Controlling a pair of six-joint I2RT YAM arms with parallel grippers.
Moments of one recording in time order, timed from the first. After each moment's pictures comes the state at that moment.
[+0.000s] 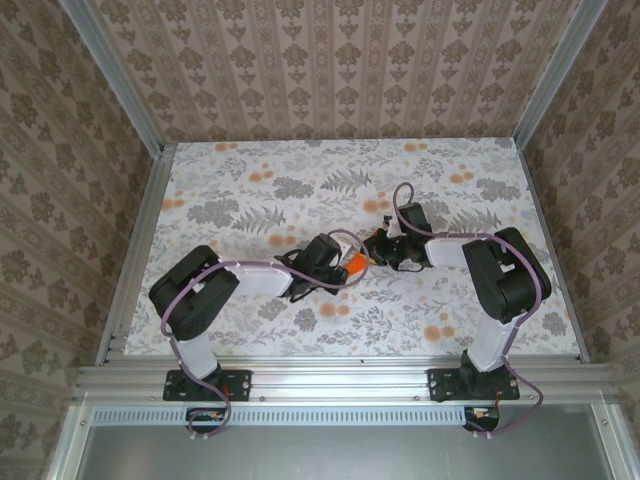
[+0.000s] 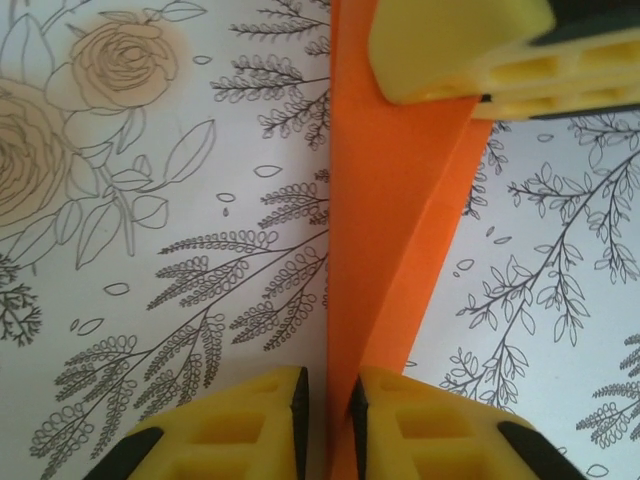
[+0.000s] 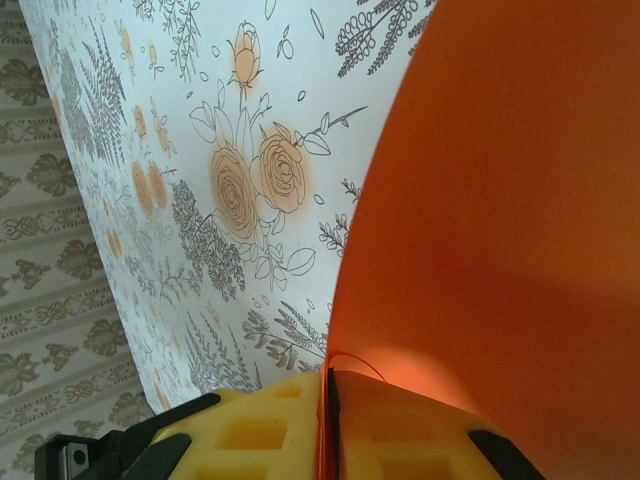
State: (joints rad) left arm -0.91 1.77 0.85 0.04 0.02 -0.25; right arm 0.31 1.79 0.82 0.10 -0.61 0.90
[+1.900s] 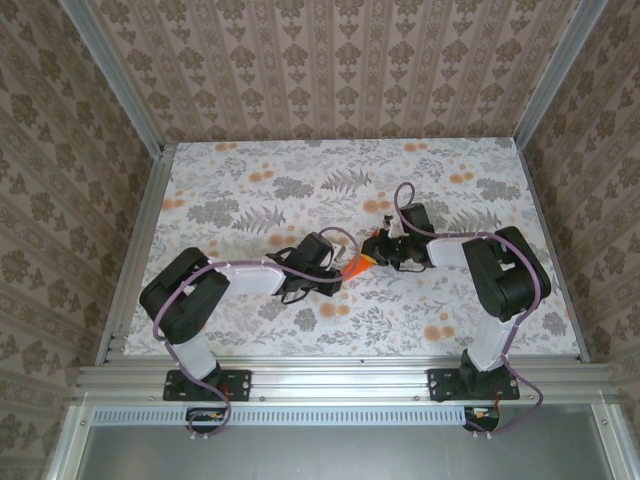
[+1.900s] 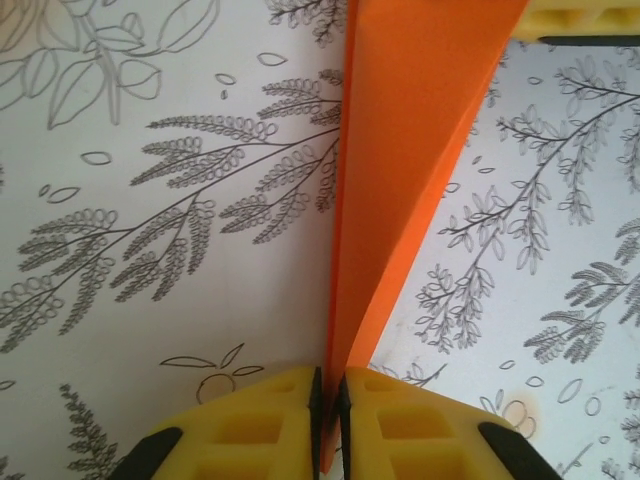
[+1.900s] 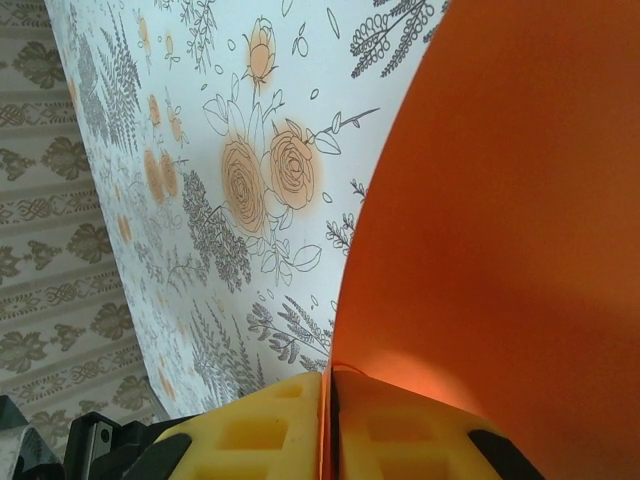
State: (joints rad) left arm -0.87 1.72 0.83 -0.05 0.16 -0.38; right arm 0.29 1.80 0.80 0.14 -0.66 0.86
